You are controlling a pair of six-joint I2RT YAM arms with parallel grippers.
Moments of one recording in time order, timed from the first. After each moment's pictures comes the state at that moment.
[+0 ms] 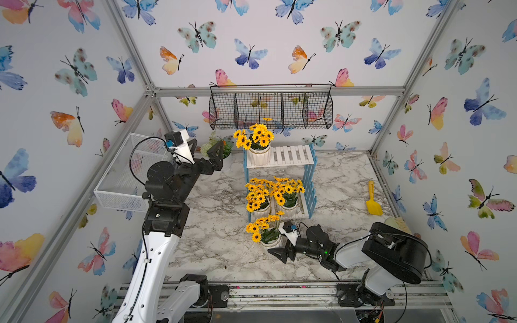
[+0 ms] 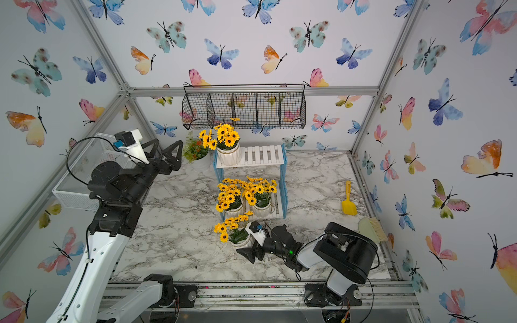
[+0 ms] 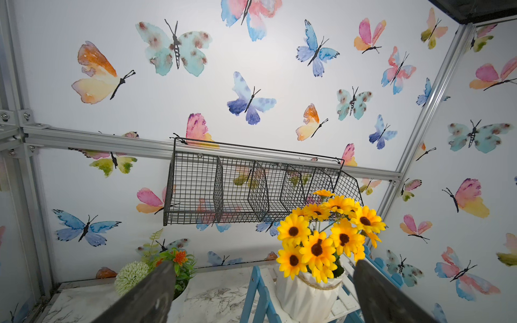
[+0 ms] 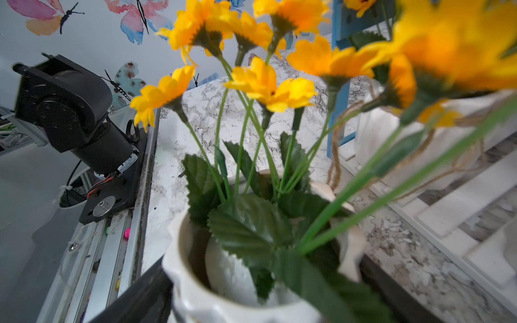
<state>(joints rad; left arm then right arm) -0.13 0.95 1.16 -0.03 0.22 -0.27 1.00 1.63 0.31 1.01 -0.34 0.11</state>
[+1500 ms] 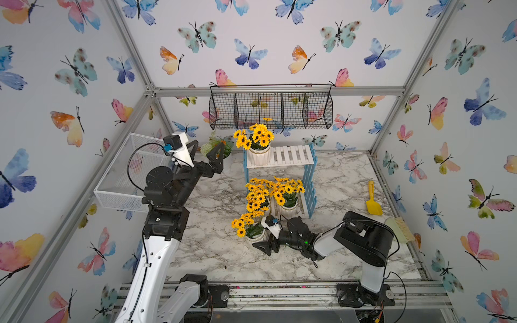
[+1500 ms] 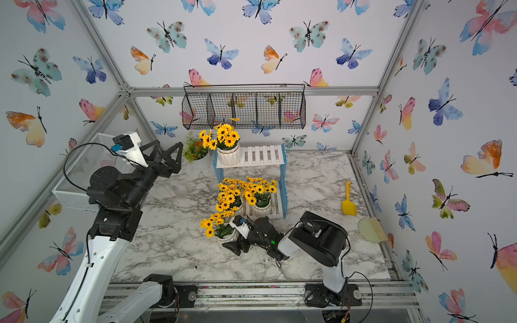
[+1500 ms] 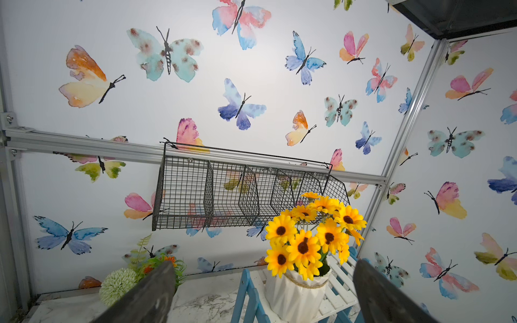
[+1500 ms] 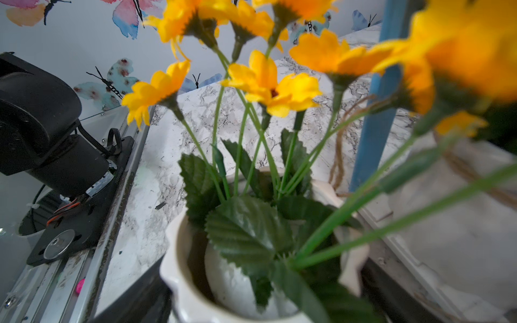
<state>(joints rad) -0.13 0.91 1.11 0.02 0.24 -0.29 1.01 1.89 0.59 0.99 -0.38 0.07</state>
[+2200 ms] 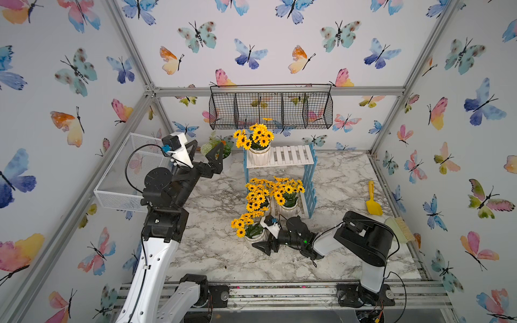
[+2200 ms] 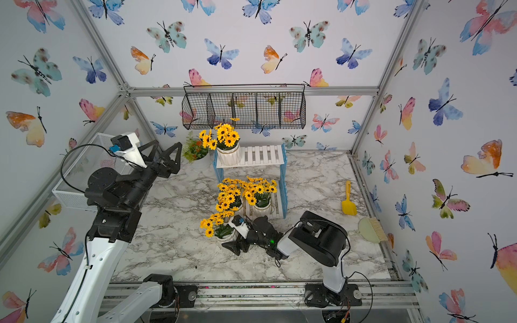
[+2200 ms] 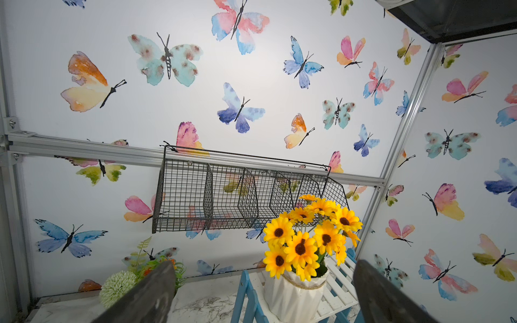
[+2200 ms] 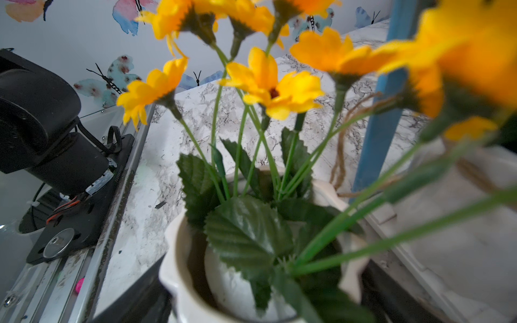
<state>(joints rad) -0.13 0.91 1.11 0.02 0.24 -0.29 1.01 1.89 0.61 0.96 -0.39 0.07</state>
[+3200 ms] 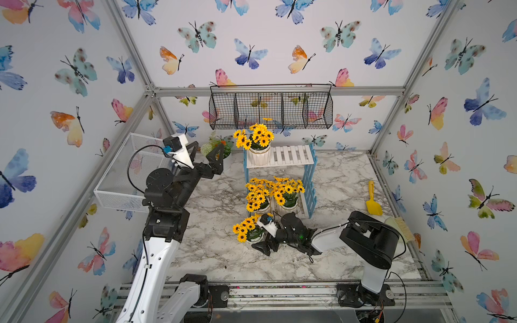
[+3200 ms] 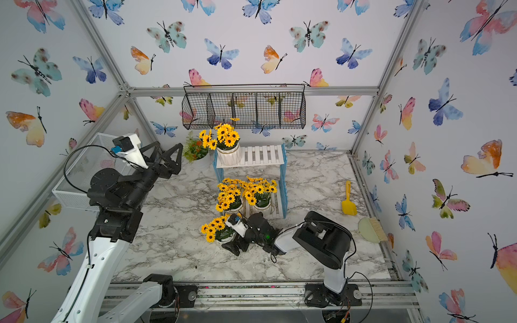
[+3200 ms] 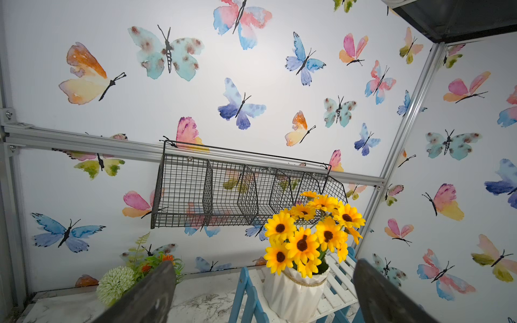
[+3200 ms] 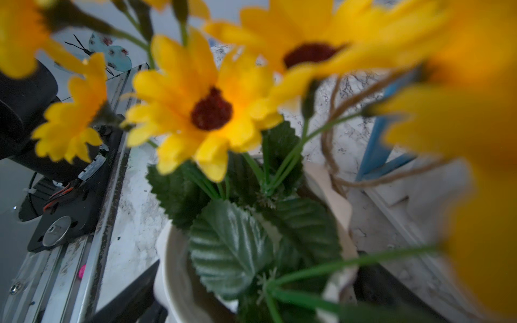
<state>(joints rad) -0.13 0.91 1.08 0.03 0.24 -0.31 1.02 1.83 0.68 0.66 -0.39 0.05</state>
